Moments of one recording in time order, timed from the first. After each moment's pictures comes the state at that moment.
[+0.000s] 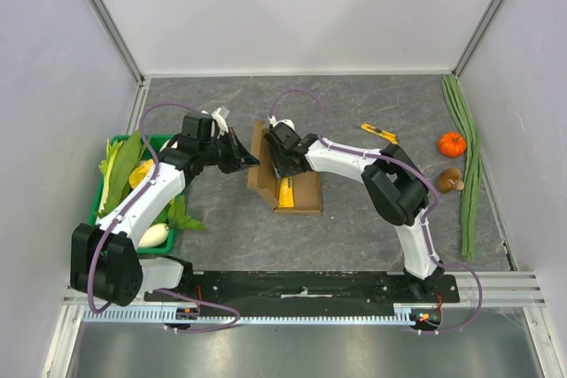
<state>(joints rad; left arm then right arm) -0.29 1.28 0.93 -0.38 0.48 -0.68 0.81 2.09 1.52 -0.46 0.22 0.44</state>
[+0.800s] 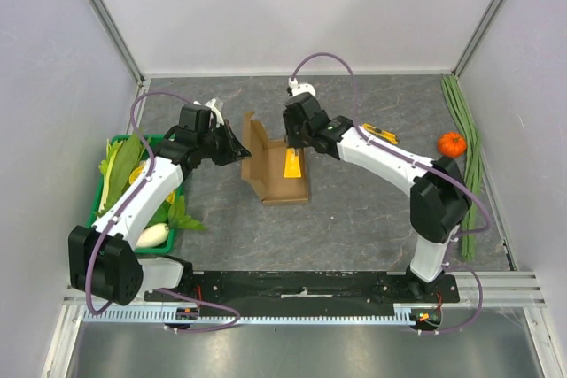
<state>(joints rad) -0.29 1.28 1.02 -0.49 0.32 -0.63 0.75 1.83 1.51 -0.41 0.24 0.43</state>
